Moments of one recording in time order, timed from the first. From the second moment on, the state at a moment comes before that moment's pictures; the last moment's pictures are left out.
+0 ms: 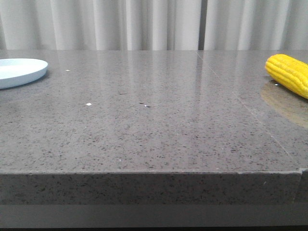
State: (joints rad) left arm 0.15 1.34 -1.23 0.05 0.94 0.10; right arm -0.02 0.65 -0.72 0.01 0.67 0.03
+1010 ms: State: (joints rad) left arm 0.26 1.94 -1.62 -0.24 0.92 0.26; right arm -0.02 0.65 -0.72 0.01 0.67 0.03
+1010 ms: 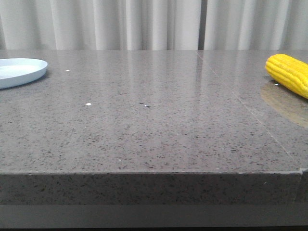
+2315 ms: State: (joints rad) left arm -0.18 1.76 -1.71 -0.31 1.06 0.26; right arm -0.02 0.65 -0.72 0.01 0.67 0.03
